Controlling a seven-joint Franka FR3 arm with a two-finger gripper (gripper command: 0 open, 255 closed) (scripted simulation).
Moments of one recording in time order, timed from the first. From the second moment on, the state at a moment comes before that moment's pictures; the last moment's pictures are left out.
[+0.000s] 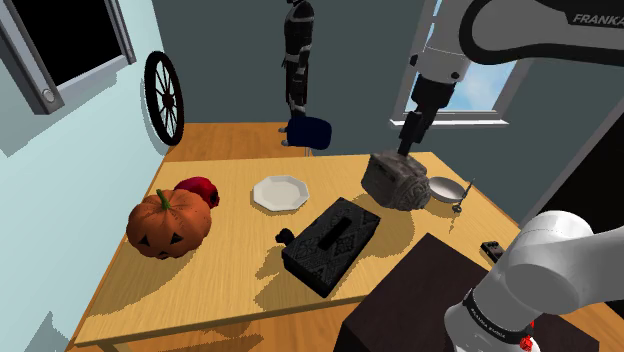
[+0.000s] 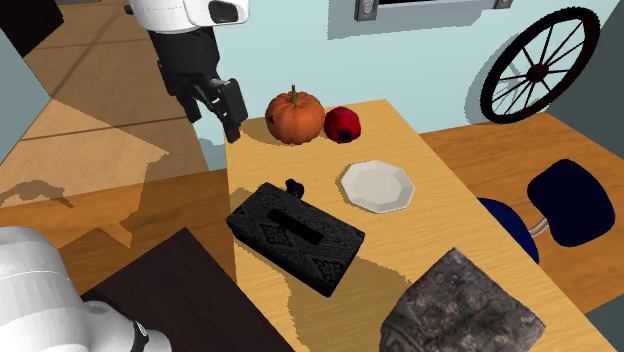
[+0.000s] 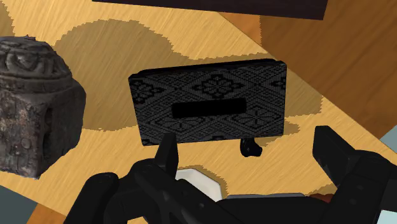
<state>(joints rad) -0.02 -0.77 0.04 -2.37 0.06 1.64 -0.14</state>
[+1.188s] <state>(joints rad) 0.00 -0.36 0.16 -2.51 0.08 2.22 -0.06</state>
